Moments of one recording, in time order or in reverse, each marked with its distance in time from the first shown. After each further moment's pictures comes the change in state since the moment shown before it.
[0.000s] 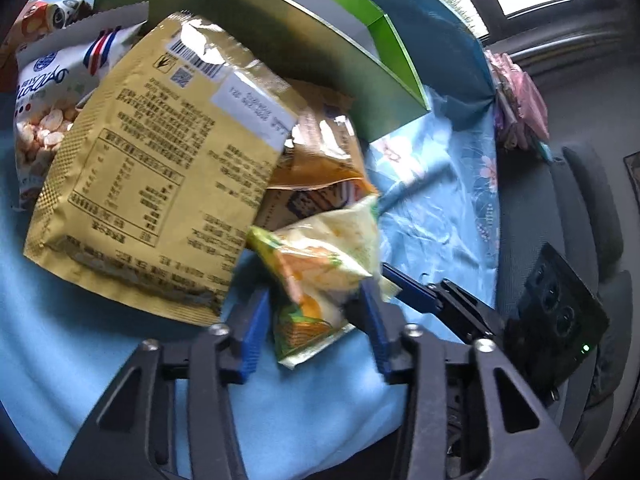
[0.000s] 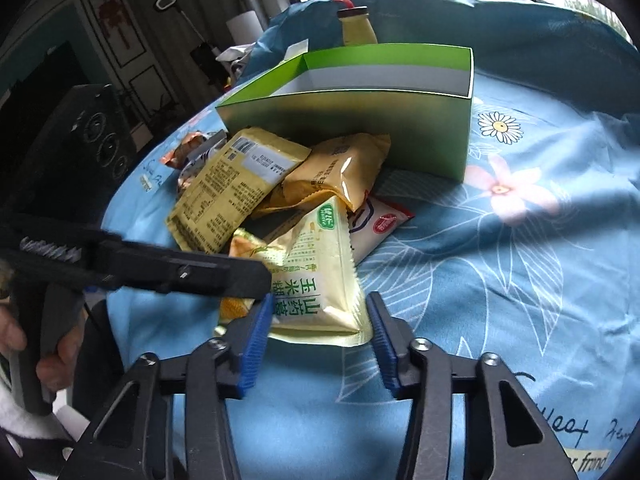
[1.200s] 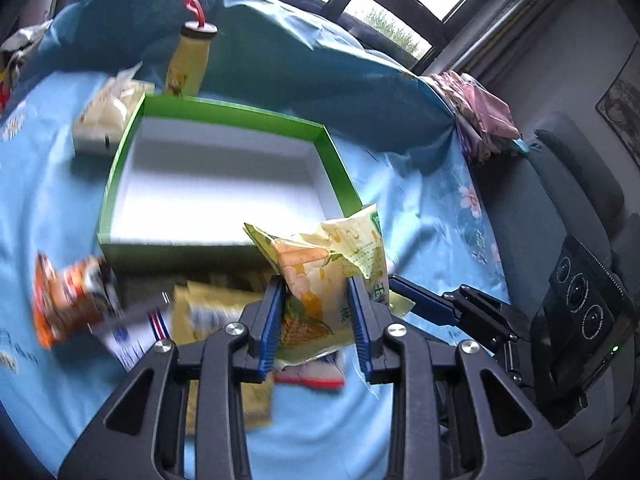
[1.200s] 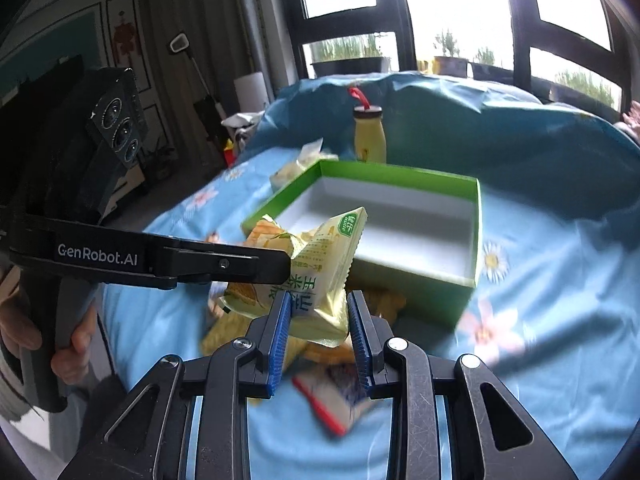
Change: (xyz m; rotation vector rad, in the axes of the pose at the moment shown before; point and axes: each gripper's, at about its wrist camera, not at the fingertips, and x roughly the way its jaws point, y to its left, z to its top) left arm -0.067 -0.050 0.083 0.303 -0.223 0.043; right arm -0.040 0.048 0.090 -0.070 -0.249 -0.098
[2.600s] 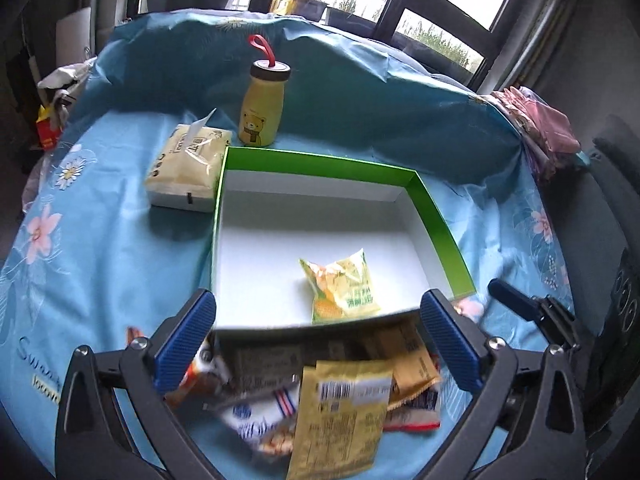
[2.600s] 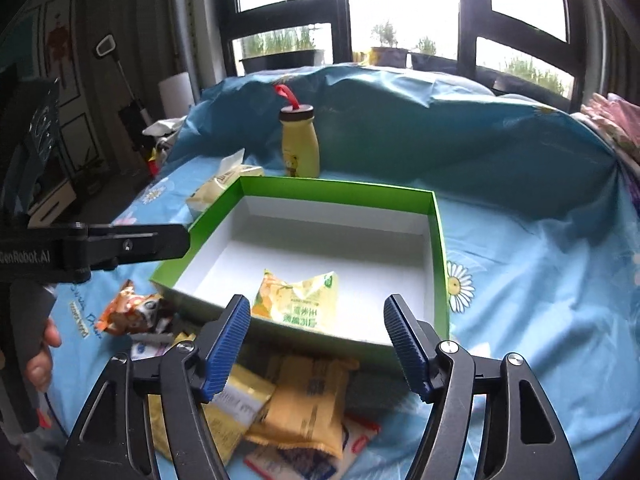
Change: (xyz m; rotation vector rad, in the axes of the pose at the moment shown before) left arm -0.016 0.051 0.035 0.036 -0.084 0.248; right arm 0.034 -0.009 0.031 0.102 0.023 -0.260
